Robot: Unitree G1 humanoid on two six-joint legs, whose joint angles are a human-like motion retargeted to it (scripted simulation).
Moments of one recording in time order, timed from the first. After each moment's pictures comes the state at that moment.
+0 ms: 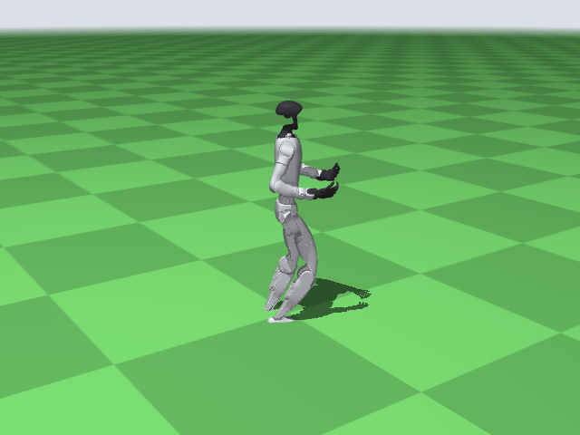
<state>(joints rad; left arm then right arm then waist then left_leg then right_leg) -0.07 0.40 -0.57 -0.03 -1.17 -0.05 -0.54 0.32 -0.46 0.42 -0.17 0.91 -0.24 0.15 -0.18 0.04 -0.03 -0.10 -0.07 0.14 0.50 -0.57 -0.01 -0.33 -0.01 -0.04 0.86 -0.63 0.01</state>
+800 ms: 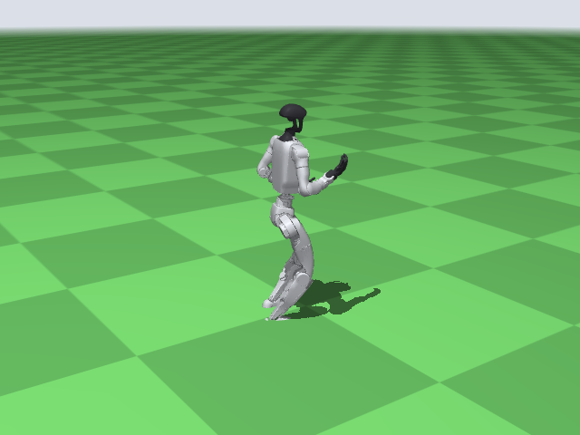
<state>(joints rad) 0.38 0.27 -0.40 -0.05 -1.28 -0.17 -0.31 -0.04 -0.46 0.43 -0.34 0.76 -0.35 -0.08 0.17 0.06 -0.12 -0.68 0.27 0.17 1.19 -0.77 0.00 -0.47 0.08 -0.16 0.86 -0.78 -0.07</state>
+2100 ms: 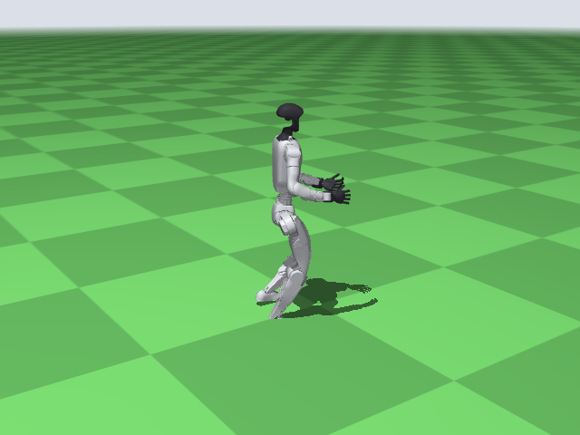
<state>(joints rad) -0.11 0.18 -0.45 0.28 -0.95 -0.08 -0.38 0.05 -0.53 0.32 0.09 0.20 -0.20 -0.01 0.05 0.24 -0.09 -0.69 0.52 0.06 1.44 -0.72 0.00 -0.31 0.27 -0.13 0.65 -0.69 -0.12</state>
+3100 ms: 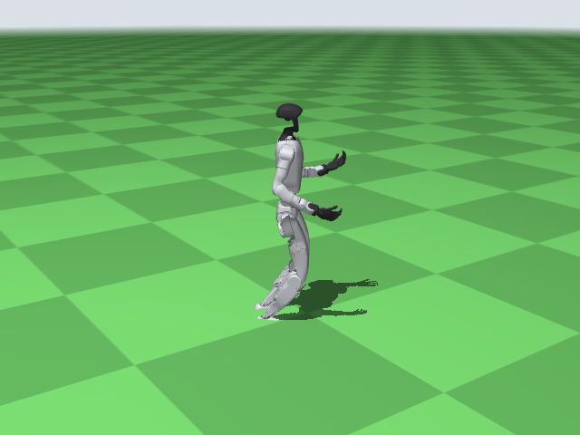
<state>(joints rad) 0.18 0.09 -0.05 -0.24 -1.46 -0.15 -0.37 0.25 -0.32 0.25 0.26 0.82 -0.14 0.13 -0.03 0.09 -0.11 -0.28 0.06 0.20 0.90 -0.79 0.08 -0.27 0.00 -0.18 0.79 -0.76 -0.09</state>
